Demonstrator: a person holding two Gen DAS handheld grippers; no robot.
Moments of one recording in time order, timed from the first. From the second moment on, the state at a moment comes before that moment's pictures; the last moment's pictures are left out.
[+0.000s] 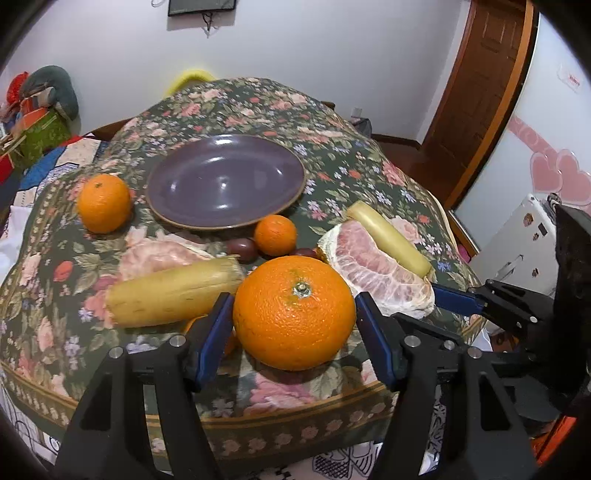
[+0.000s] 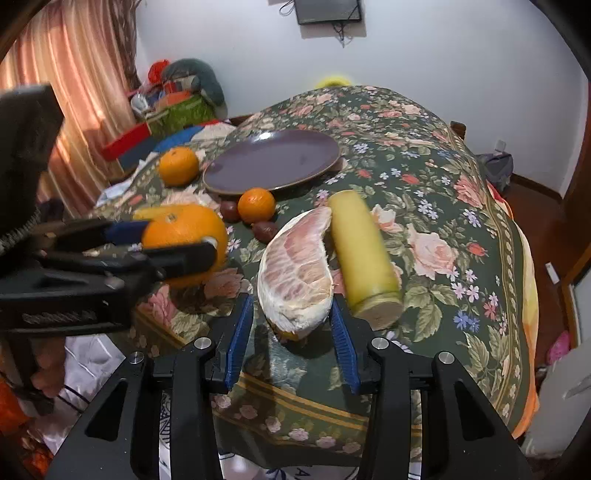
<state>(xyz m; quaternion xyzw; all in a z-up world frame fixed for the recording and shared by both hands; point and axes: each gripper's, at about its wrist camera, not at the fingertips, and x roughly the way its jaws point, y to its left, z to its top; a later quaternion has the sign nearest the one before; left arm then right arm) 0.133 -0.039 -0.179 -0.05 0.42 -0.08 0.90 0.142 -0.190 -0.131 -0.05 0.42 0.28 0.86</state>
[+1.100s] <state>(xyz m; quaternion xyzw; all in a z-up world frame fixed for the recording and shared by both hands) 0.137 -0.007 -0.170 -0.07 0.41 -0.07 0.91 0.179 -0.155 -0.130 -0.06 0.43 0.28 0.86</state>
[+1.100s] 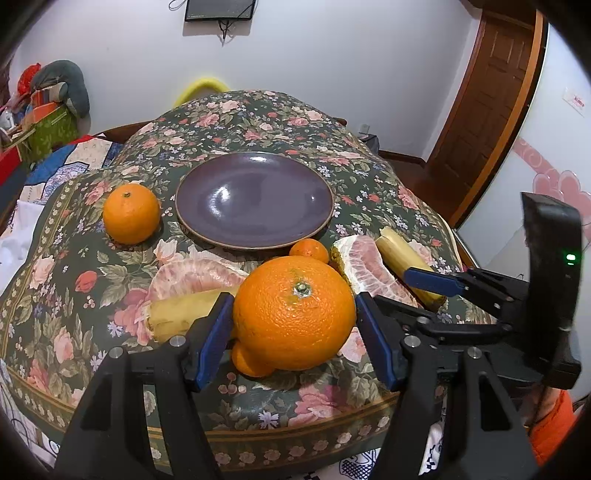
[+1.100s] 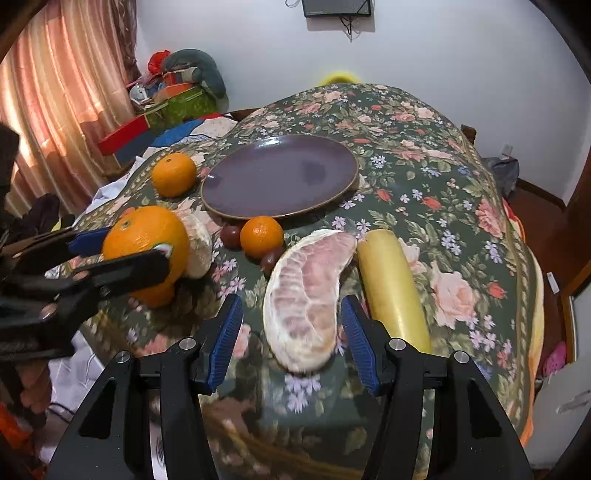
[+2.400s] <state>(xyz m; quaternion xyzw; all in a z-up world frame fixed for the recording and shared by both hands) 0.130 -0.002 -0.142 -0.05 0.36 -0.06 0.93 0.178 -0.149 -0.107 -0.06 0.37 0.25 0.89</state>
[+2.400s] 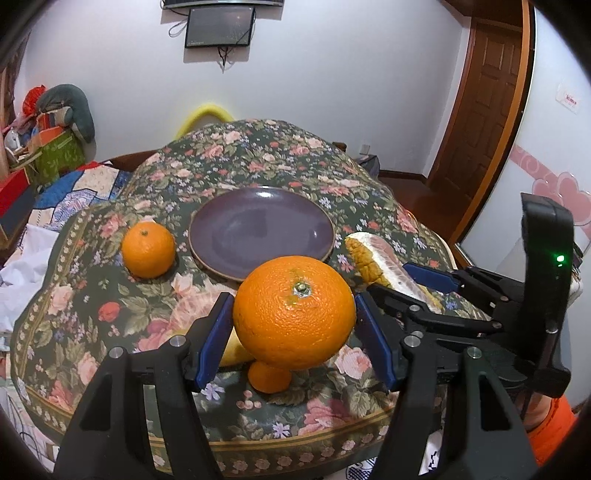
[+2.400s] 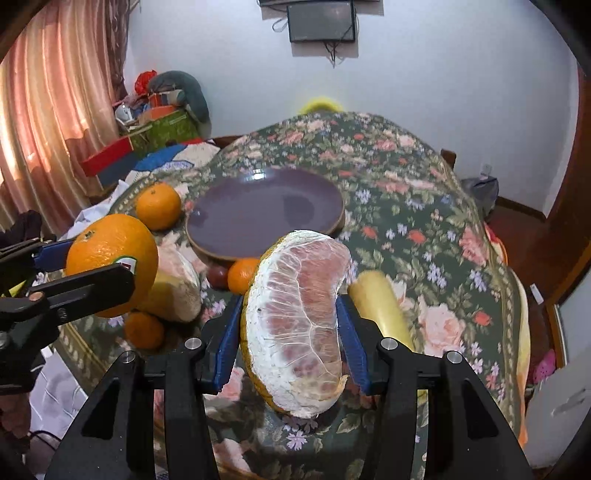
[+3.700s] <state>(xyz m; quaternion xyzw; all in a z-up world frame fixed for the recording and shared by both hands) 0.255 0.066 -0.148 -0.05 0.36 0.00 0.93 0.274 -0.102 -0.080 -0.06 0.30 0.23 0.92</state>
